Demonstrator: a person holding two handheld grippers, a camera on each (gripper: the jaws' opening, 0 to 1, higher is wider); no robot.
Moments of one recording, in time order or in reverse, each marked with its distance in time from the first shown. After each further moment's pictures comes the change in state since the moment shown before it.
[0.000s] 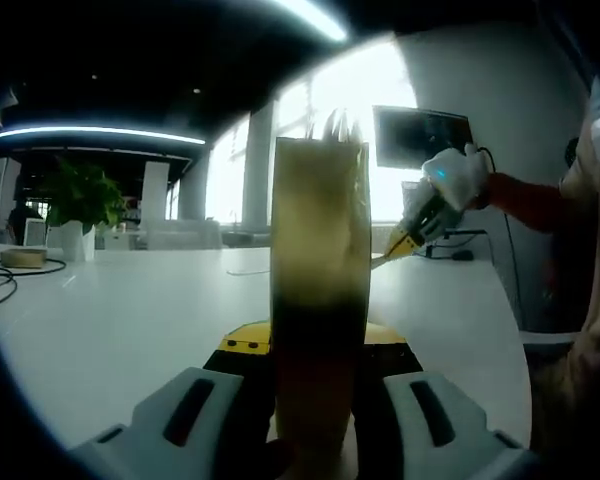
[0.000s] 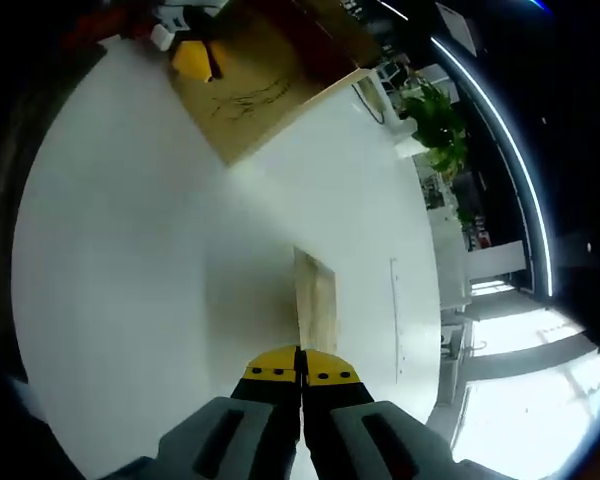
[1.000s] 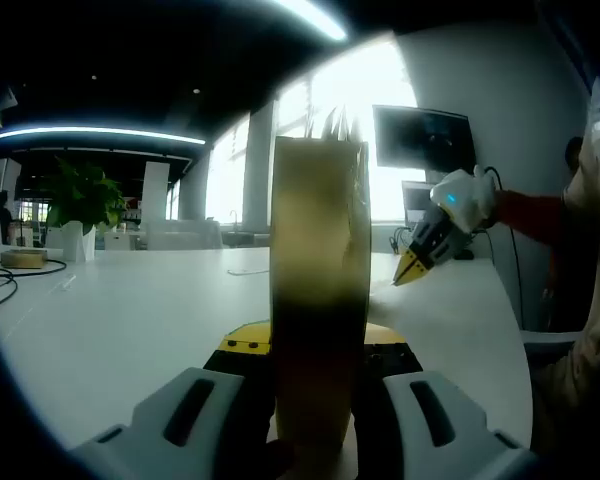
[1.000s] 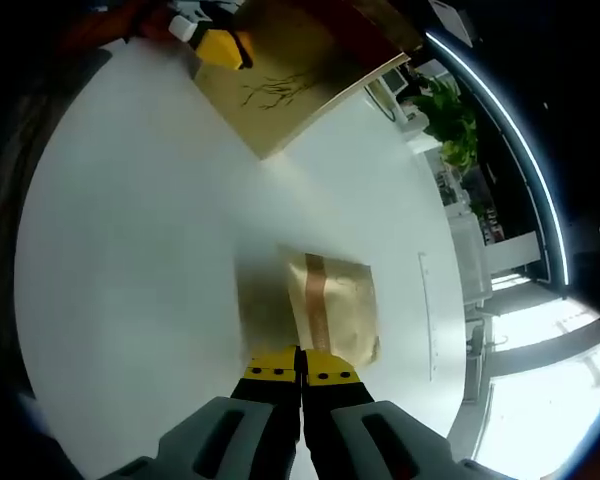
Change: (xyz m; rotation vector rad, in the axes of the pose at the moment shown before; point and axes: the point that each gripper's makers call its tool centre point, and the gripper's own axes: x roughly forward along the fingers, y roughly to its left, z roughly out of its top) left arm -0.001 0.000 0.000 0.003 0.002 0.002; right arm 0.012 0.040 -0.009 0.058 -0.022 0.078
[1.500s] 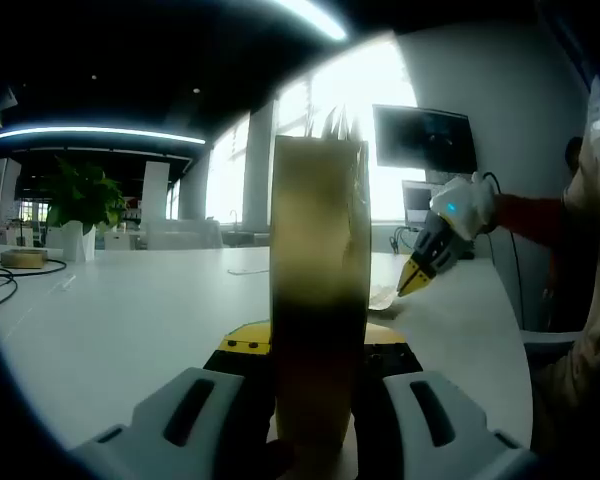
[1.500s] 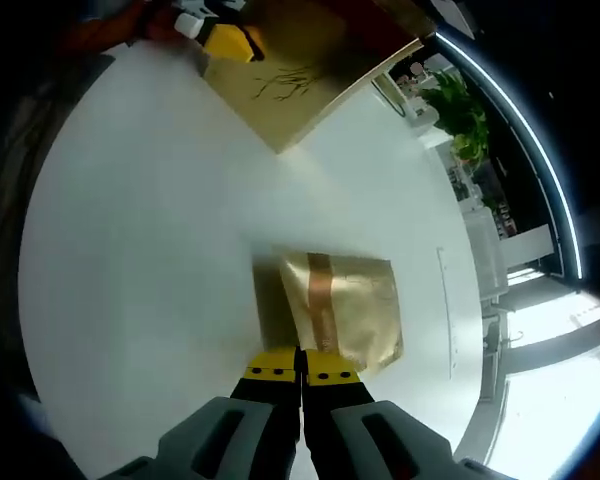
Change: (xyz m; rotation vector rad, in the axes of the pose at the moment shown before) left arm 0.000 0.001 -0.001 -0.001 0.002 0.001; right arm 0.007 0.014 -0.006 0.024 0.003 0.058
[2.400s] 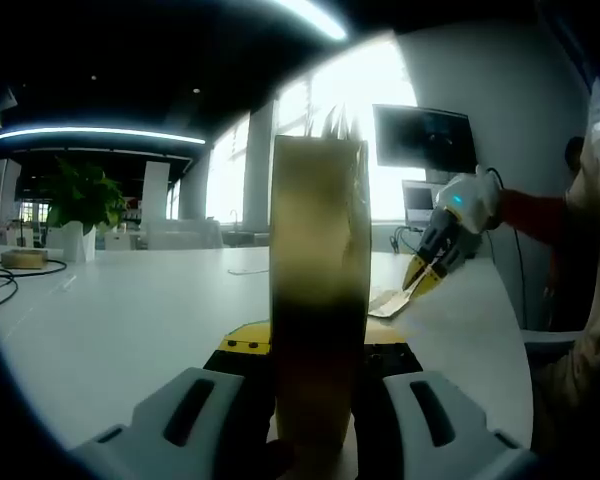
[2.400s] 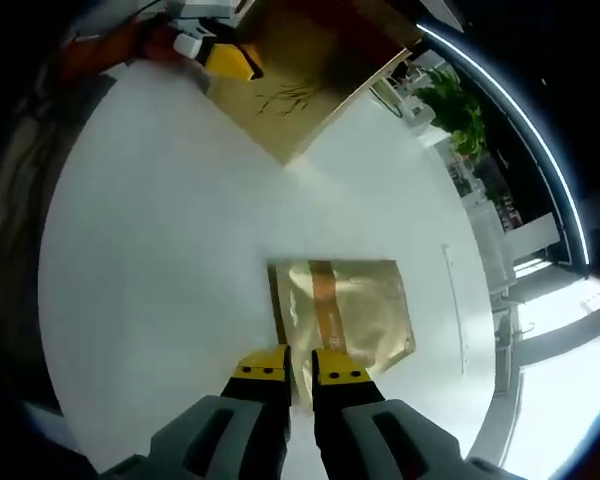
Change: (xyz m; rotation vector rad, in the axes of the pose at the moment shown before) left arm 0.000 0.000 0.000 0.003 0.001 0.001; right arm -0.015 0.010 0.006 0.069 -0.042 0.033
